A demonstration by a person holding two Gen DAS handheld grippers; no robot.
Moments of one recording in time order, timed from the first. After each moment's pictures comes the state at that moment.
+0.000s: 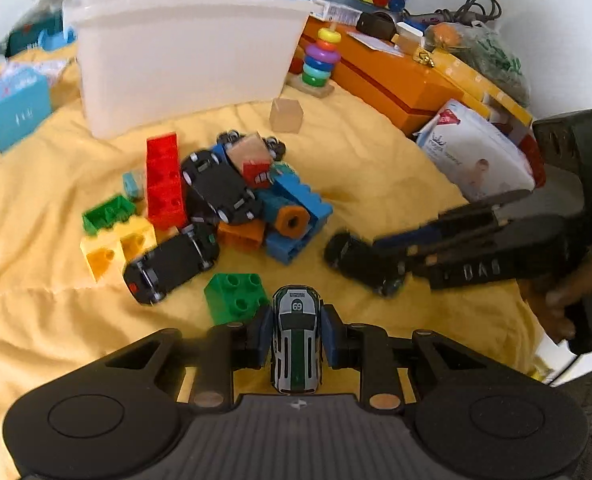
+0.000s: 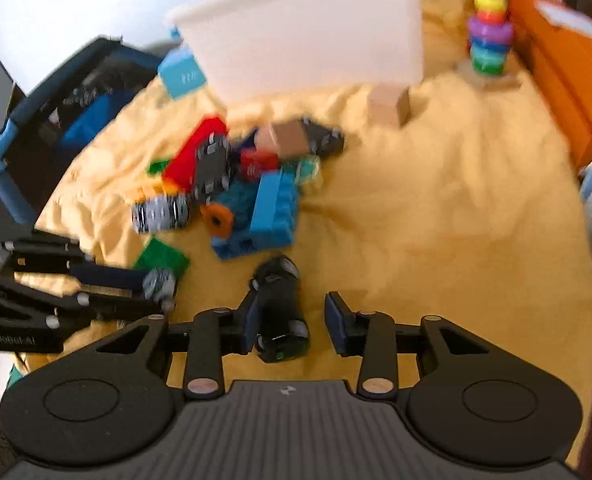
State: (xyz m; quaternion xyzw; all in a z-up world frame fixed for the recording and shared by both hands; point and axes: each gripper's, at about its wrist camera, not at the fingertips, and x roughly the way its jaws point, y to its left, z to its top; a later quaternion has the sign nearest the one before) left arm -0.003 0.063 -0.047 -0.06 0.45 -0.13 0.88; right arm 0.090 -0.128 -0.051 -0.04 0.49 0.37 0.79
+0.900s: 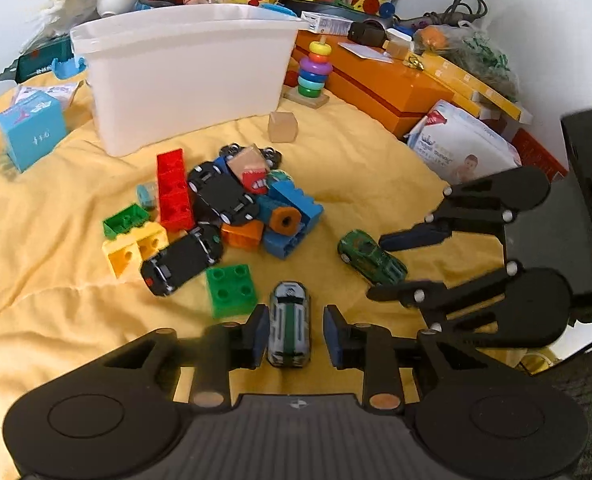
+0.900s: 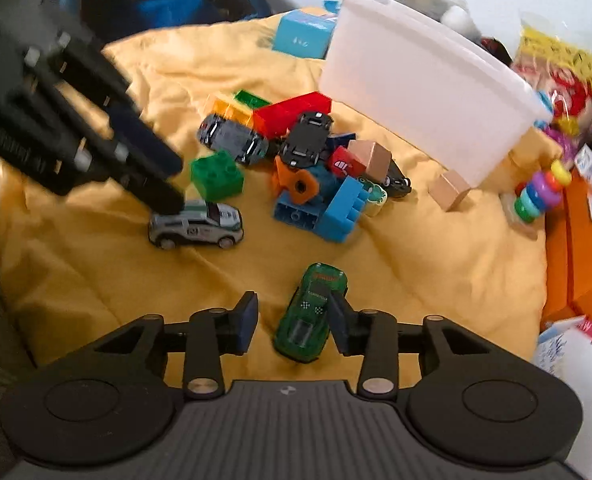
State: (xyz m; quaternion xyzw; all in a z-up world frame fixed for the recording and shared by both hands) left arm -0.028 0.056 -0.029 -0.05 0.44 -0.13 0.89; right arm 0.022 -0.100 -0.034 -0.32 0.35 0.41 0.78
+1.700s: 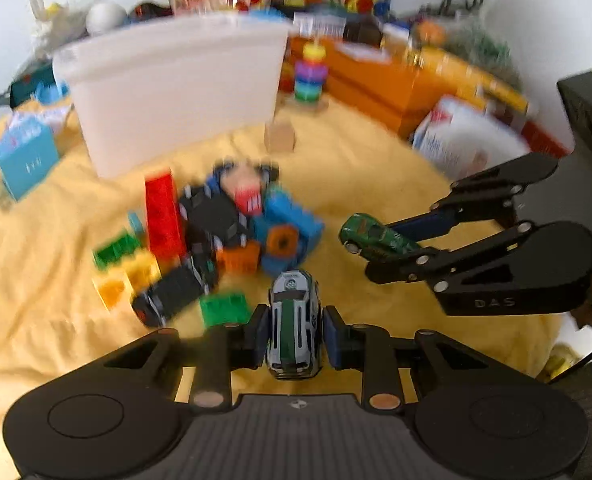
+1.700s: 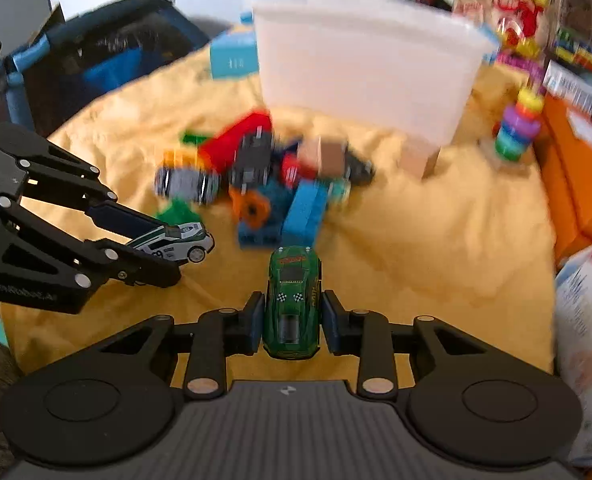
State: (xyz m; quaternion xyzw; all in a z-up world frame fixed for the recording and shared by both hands) left arm -0.014 0.044 -0.022 -0.01 0.42 -0.12 0.90; right arm 0.050 -0.113 -0.023 -0.19 0.39 0.38 0.82
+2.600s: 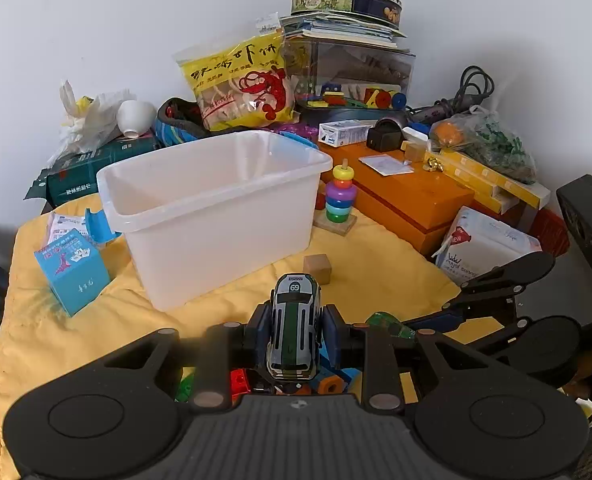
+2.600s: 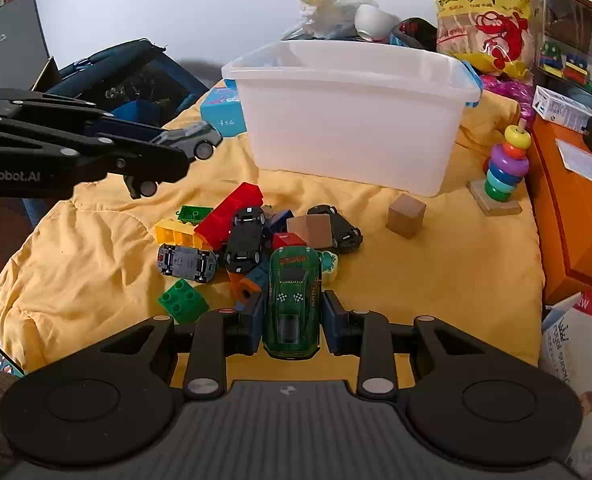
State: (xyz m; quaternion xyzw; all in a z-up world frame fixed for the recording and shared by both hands) left arm 0.013 0.065 0.049 0.00 0.32 -0.08 0.94; right arm 0.076 -0.110 0.007 -0.13 0.38 0.39 0.83
